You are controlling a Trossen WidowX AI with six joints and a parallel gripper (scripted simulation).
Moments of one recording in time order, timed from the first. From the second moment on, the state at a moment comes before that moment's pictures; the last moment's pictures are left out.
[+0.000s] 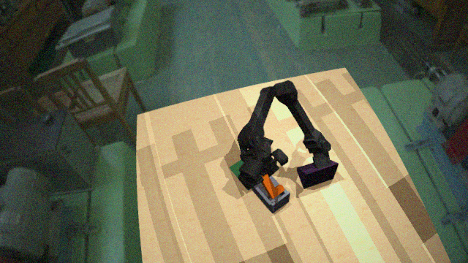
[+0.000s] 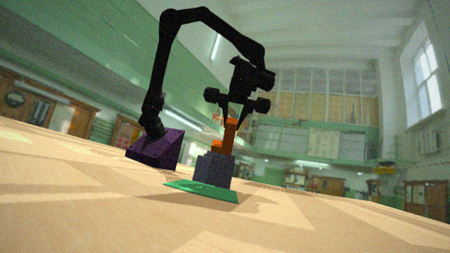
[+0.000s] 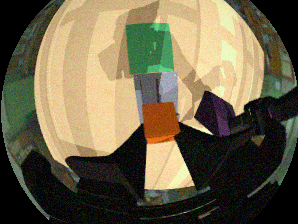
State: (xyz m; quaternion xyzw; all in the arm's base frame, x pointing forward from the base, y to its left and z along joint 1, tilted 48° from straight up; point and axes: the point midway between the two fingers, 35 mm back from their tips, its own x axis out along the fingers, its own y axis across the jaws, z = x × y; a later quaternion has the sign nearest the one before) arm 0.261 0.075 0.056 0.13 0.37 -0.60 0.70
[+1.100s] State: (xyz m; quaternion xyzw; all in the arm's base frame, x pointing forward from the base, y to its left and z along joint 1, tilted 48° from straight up) arm 0.301 -0.021 0.157 0.13 0.37 -0.60 0.70
